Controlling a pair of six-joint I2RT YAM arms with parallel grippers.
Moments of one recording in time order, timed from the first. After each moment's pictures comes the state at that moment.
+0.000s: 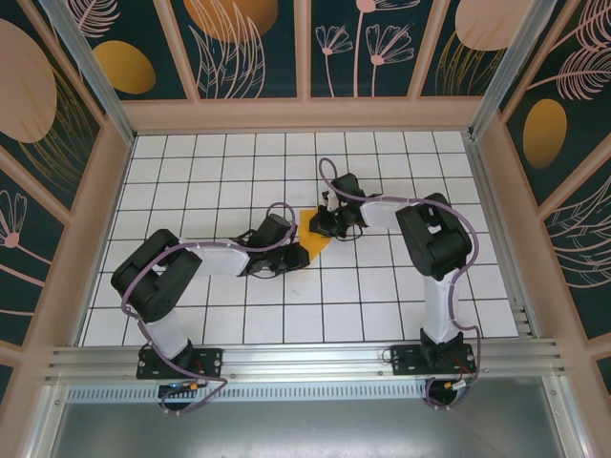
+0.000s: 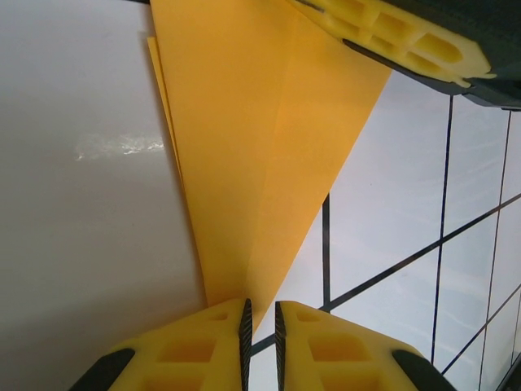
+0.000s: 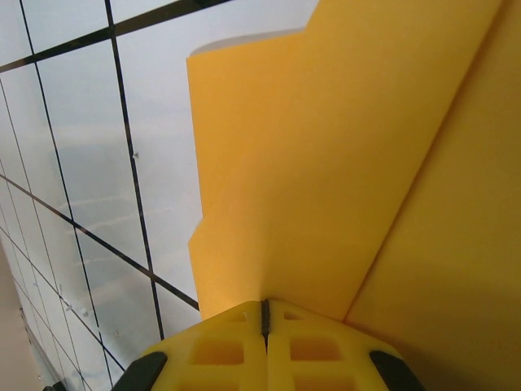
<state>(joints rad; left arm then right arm) -0.73 1.75 0.77 0.09 0.32 -0.90 0.52 2.04 1.18 -0.17 -0.55 0.68</state>
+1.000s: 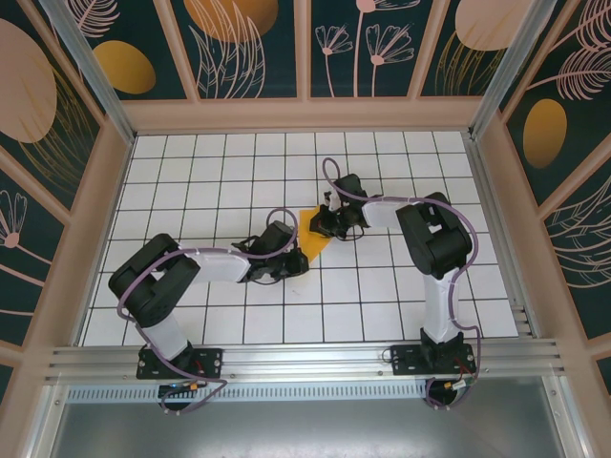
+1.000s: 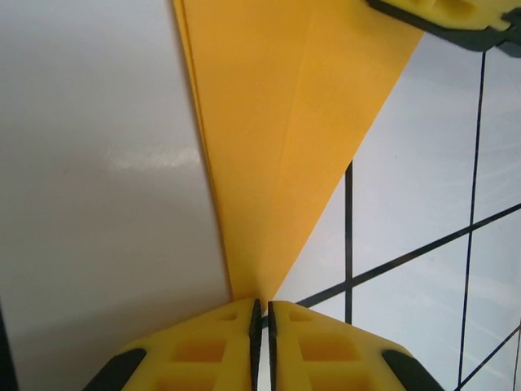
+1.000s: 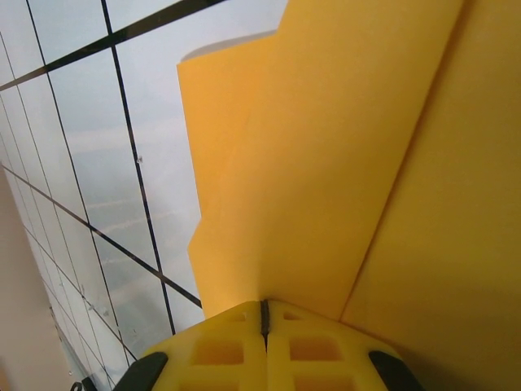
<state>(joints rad) -0.78 1.71 0.74 0.06 0.24 -0.92 0.50 2.04 1.17 -0.14 -0.60 0.73</state>
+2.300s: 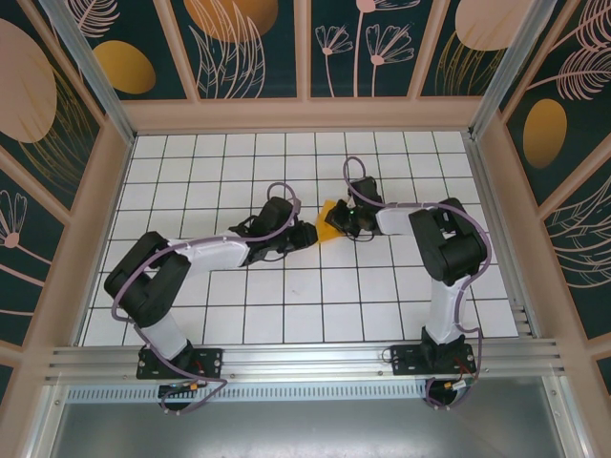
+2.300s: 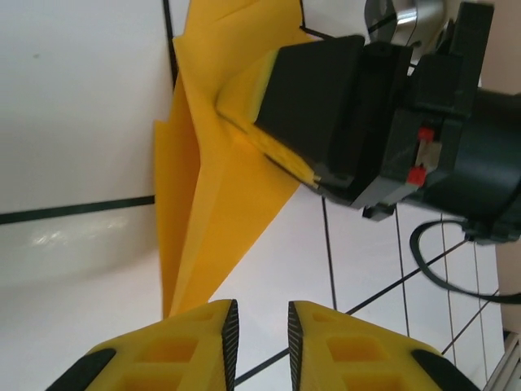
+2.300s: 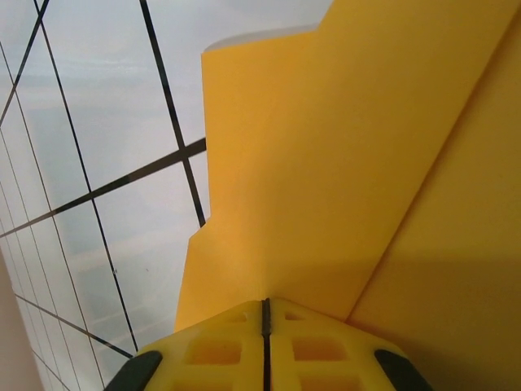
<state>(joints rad) -0.72 1.71 0.90 0.10 0.23 -0.89 0.44 1.93 1.00 0.06 -0.40 0.91</state>
